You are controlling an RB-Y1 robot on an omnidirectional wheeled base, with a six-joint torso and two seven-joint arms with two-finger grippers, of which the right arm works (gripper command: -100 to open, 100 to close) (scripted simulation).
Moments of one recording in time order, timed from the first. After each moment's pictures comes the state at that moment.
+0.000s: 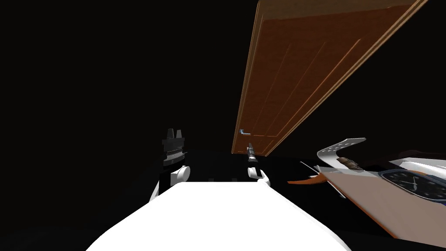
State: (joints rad) arm 0.00 -0.14 -0.09 -0.90 -0.13 -0.75 0.01
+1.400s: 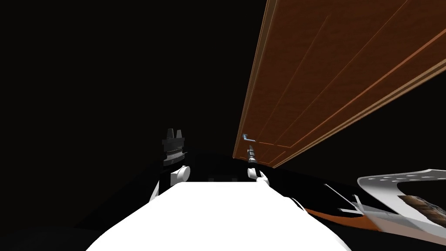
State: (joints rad) arm -0.11 -0.15 -0.12 -0.64 -0.18 -0.80 -0.02
